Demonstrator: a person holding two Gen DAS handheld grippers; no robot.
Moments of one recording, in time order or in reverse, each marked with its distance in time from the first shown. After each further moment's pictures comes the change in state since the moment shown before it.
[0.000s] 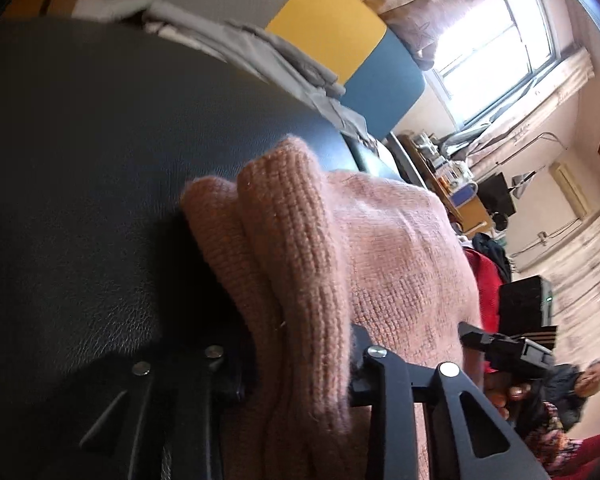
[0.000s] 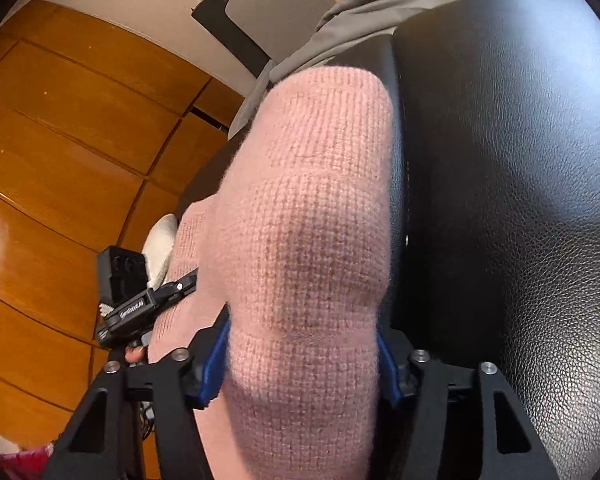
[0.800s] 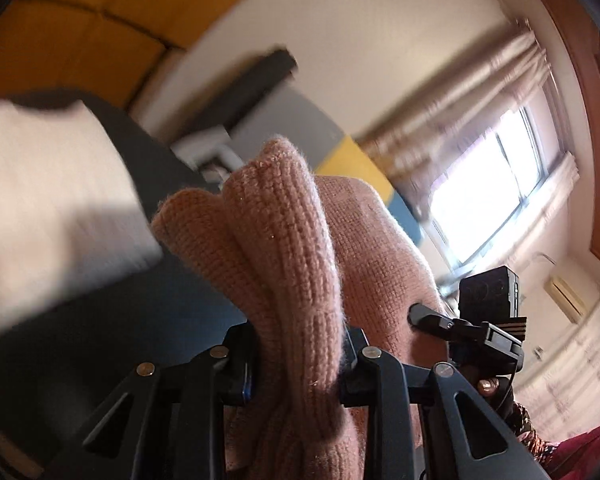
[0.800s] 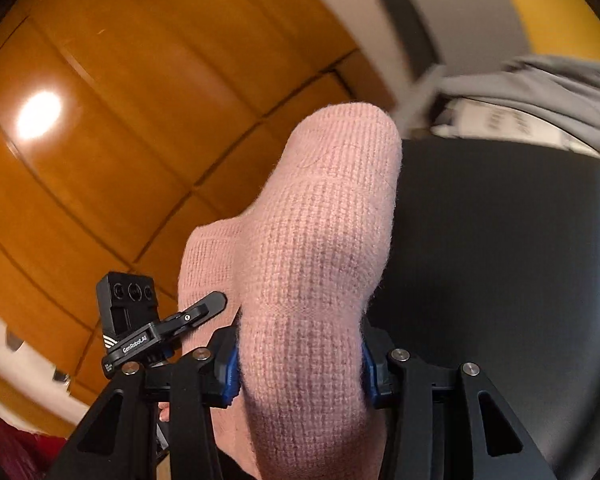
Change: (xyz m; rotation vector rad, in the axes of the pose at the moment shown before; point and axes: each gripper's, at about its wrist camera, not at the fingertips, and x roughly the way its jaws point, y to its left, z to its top) left arm -0.238 0.051 -0.023 -0.151 -0.538 0.042; right arm 0.083 0.233 0.066 -0.460 0.135 0.252
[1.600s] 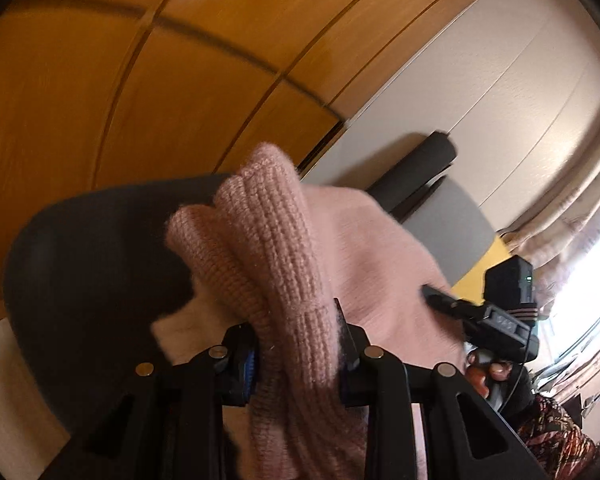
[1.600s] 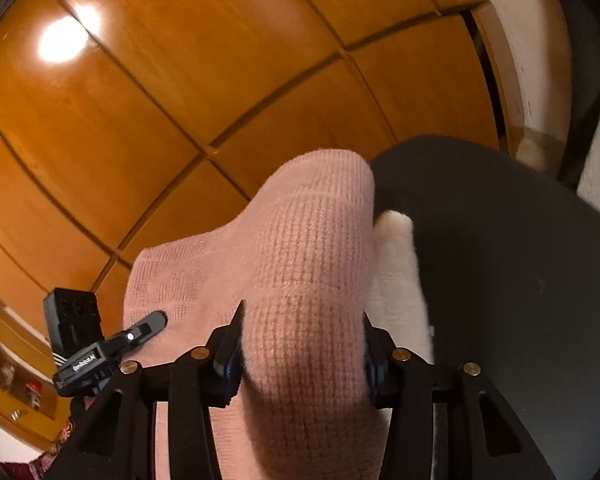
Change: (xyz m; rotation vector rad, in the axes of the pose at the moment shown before) left arm -0.062 0.242 0.138 -0.174 -0.143 0.410; right arm 0.364 0.034 0.167 -0.155 0.230 0.126
